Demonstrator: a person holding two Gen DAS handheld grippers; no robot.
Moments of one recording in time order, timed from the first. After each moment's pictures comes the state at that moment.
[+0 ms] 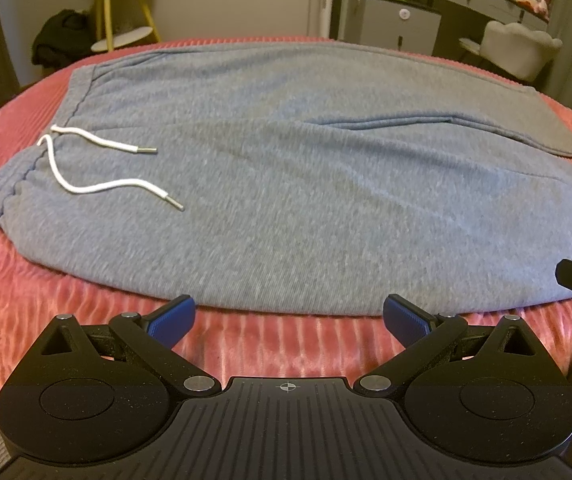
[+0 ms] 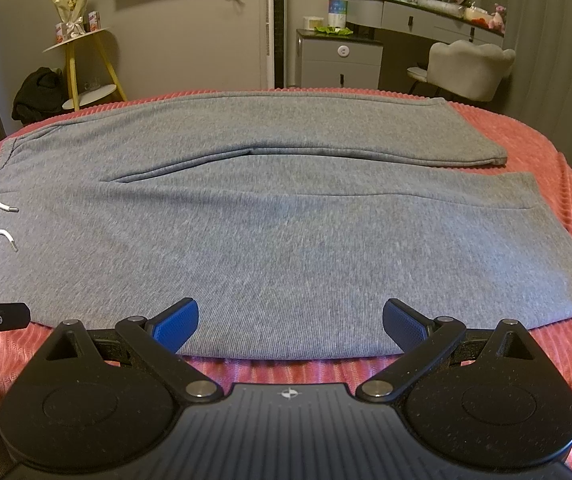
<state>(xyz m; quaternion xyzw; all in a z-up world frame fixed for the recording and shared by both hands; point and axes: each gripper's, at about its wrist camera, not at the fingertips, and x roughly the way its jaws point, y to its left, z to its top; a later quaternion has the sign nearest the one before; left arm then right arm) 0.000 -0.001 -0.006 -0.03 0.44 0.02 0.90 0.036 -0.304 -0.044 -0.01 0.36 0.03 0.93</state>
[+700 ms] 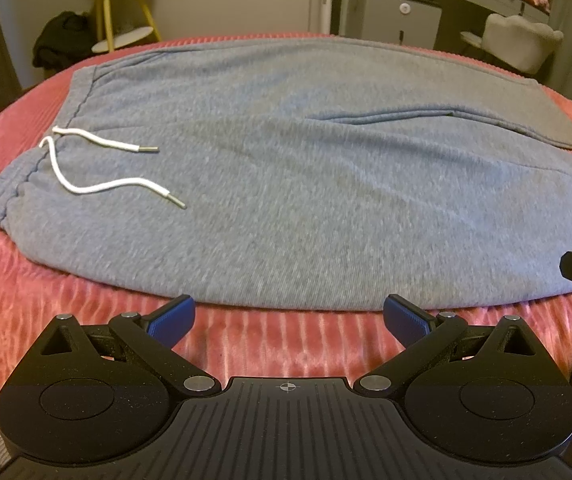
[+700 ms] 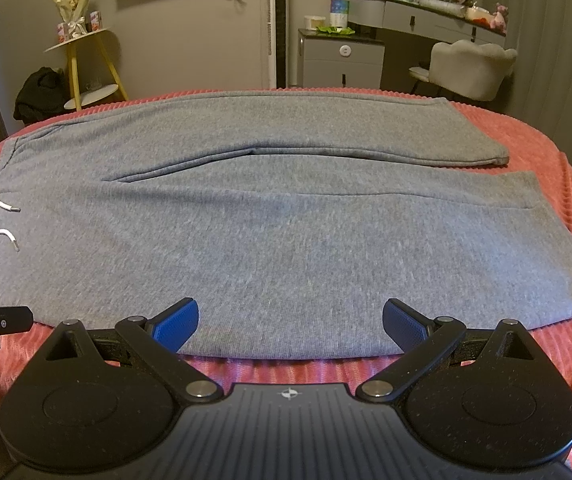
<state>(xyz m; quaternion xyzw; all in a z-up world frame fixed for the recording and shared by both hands) 0.001 -0.005 -0.006 -0.02 0.45 0.03 0.89 0.036 -0.303 -0.045 -0.01 0.36 0.03 0.93</state>
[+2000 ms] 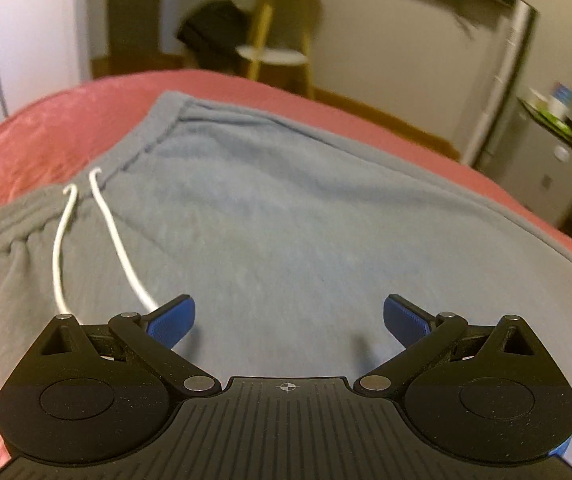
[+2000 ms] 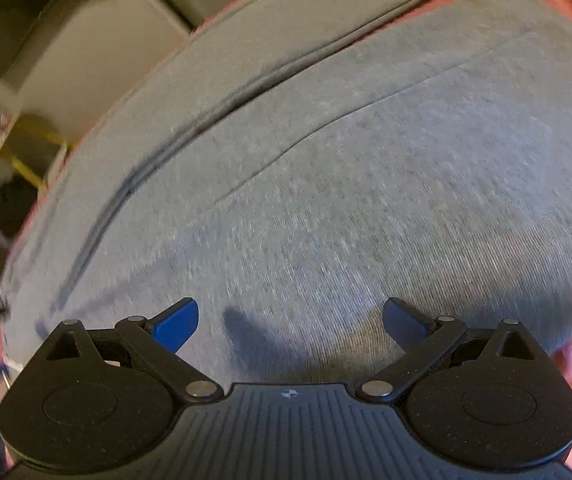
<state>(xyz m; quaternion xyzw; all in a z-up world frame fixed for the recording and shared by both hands) 0.188 0.065 -0.009 -0.17 0.35 0.26 0.89 0.160 -0.416 -0.096 0.26 0.49 0.02 0.83</state>
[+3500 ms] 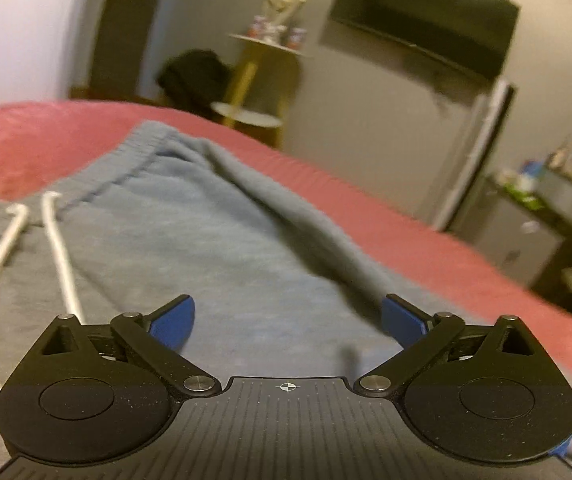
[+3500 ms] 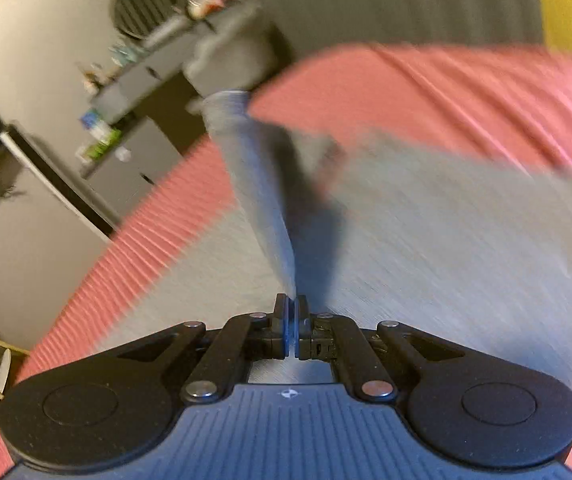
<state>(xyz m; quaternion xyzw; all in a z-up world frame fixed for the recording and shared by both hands) 0.191 0.109 -0.036 -0.22 0.23 0.19 0.93 0.177 -0.492 -0.078 0.35 0.29 -0.22 0.86</state>
